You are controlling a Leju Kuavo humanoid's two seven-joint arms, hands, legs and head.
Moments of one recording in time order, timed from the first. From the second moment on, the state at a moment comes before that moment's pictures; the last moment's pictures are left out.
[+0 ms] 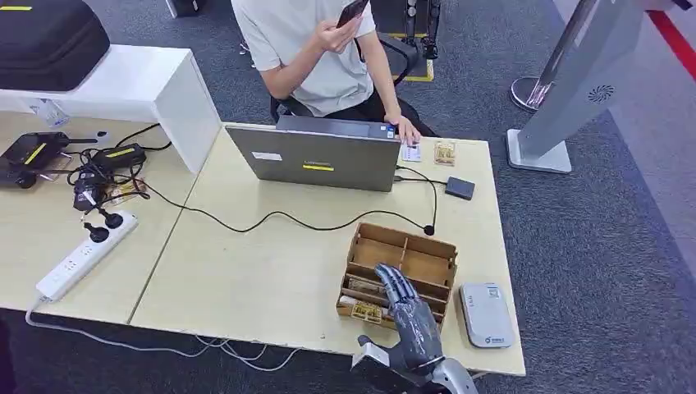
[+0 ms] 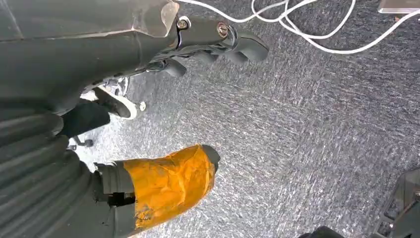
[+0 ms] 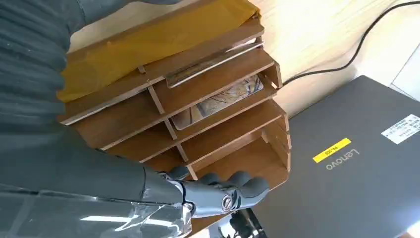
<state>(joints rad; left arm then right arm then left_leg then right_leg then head) 0.04 -0.10 0.26 -0.16 -1.36 -0.16 -0.09 -0.06 0.08 0.59 -0.97 0.69 -0.44 -0.40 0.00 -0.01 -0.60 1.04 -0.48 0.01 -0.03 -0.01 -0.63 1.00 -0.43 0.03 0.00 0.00</state>
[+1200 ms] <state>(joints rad) 0.04 -0.11 0.26 -0.16 -1.36 -0.15 -0.09 -0.07 0.09 0.59 -0.94 0.68 -0.43 -0.41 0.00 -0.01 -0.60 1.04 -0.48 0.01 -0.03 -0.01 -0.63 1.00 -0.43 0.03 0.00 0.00</state>
